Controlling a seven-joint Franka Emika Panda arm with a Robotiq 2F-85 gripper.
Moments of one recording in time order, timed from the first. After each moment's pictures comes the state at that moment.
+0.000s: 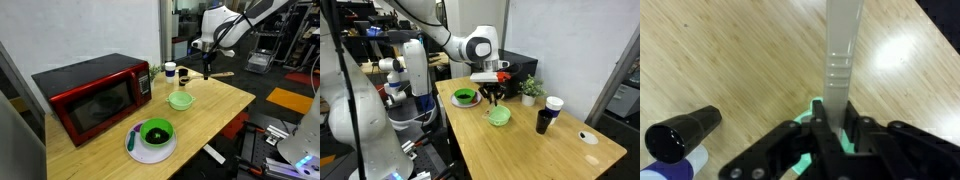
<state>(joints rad) -0.01 -0.15 -0.16 -2.46 -0.29 2.36 -0.53</state>
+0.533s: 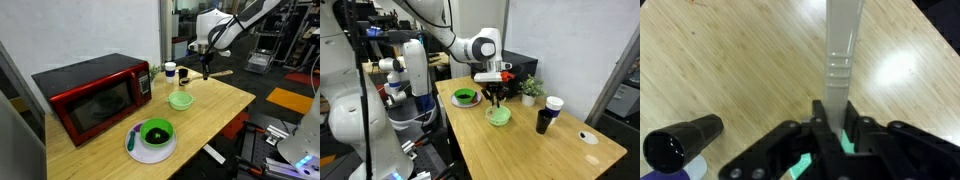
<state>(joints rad) -0.01 -0.07 -0.16 -2.39 -0.33 2.30 -0.52</state>
